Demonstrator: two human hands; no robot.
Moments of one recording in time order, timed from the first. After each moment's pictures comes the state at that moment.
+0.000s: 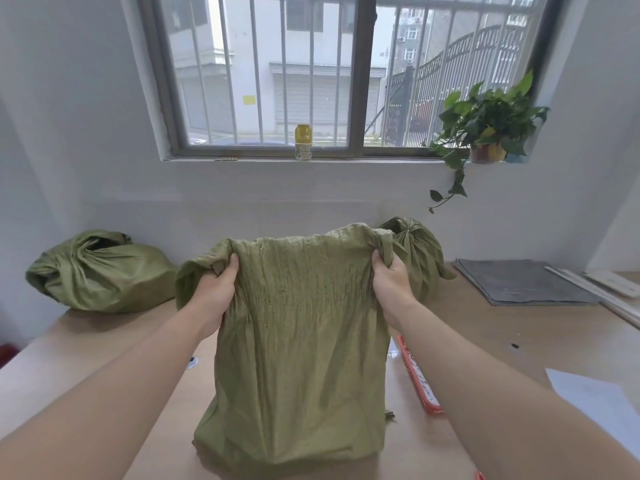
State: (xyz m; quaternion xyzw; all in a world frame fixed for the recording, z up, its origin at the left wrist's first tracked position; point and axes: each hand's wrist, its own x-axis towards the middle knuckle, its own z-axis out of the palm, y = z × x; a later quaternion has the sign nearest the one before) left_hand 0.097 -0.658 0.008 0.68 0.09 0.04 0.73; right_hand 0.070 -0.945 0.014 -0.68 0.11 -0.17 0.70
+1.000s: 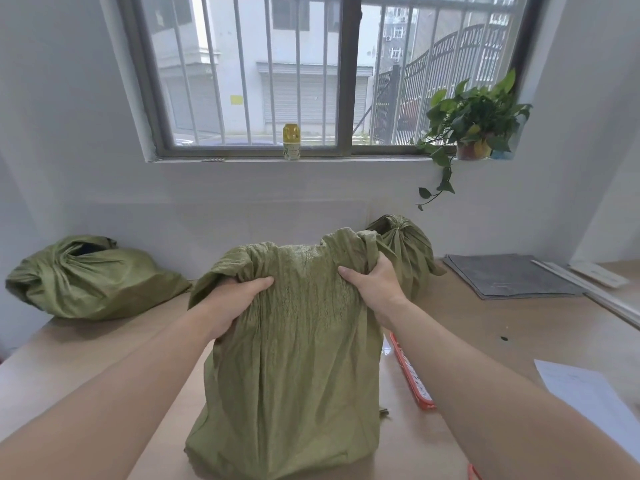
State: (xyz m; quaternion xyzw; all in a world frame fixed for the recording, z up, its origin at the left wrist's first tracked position) left_hand 0.095 -0.681 0.007 0.77 0.02 -0.08 0.63; right_hand 0.057 -0.949 0.014 -0.71 0.06 -0.14 0.68
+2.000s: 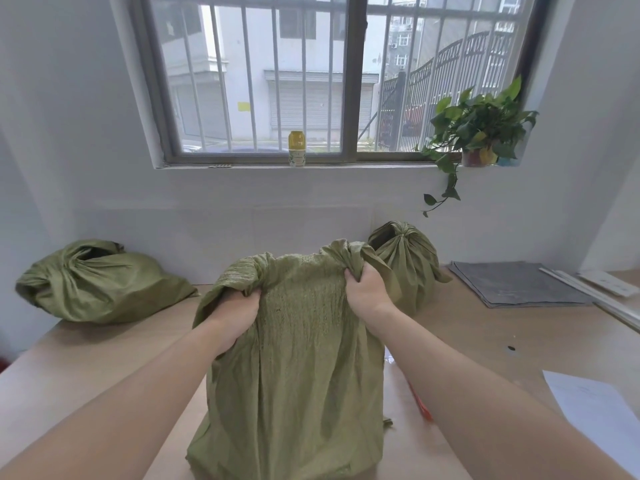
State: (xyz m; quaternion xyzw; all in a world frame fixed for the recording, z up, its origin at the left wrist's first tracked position) left_hand 0.084 -0.694 0.002 0.84 0.08 0.01 0.53; right_hand 0.068 -0.925 0.016 -0.81 0.10 -0.13 0.56
